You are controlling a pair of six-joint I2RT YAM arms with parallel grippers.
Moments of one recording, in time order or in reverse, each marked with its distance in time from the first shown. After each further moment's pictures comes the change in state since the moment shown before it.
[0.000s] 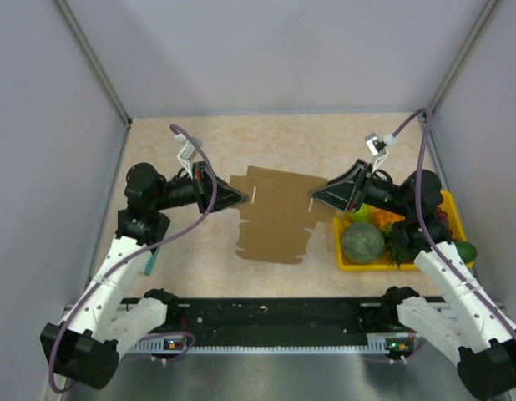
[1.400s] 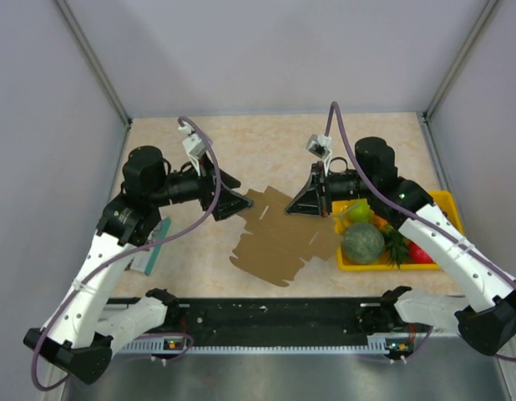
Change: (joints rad) left arm -0.124 0.039 0.336 -0.673 -0.221 0.459; right arm 0.263 0.289 0.423 -0.753 -0.021 -0.661
